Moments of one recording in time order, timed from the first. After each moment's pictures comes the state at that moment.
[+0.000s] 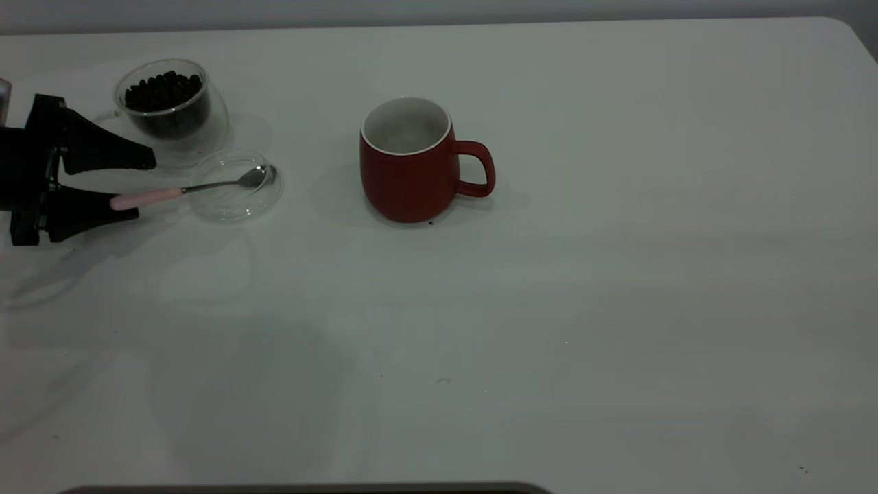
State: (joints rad) left arm 0.40 2.47 -1.09 -1.59 0.85 1.43; right arm 0.02 0.03 -0.48 0.03 1.15 -0.05
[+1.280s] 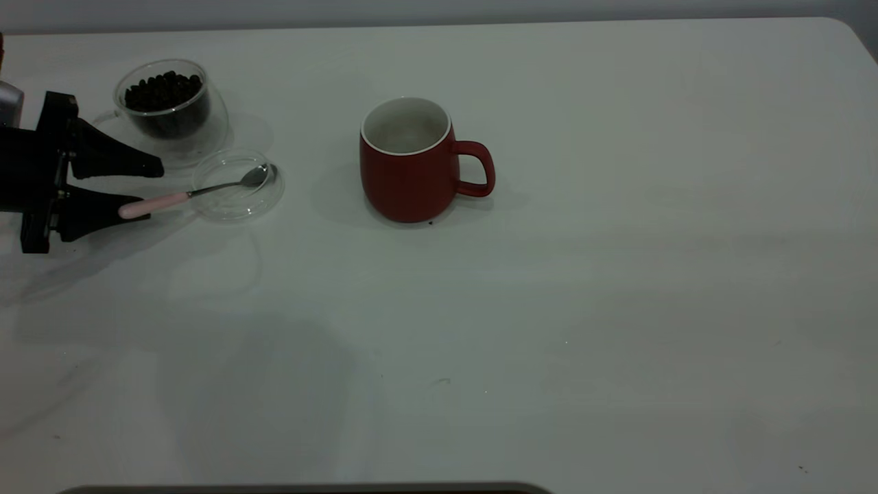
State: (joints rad) left arm 0.37 2.47 -1.09 -1.56 0.83 1.28; right arm 0.02 0.03 -0.48 0.03 1.15 -0.05
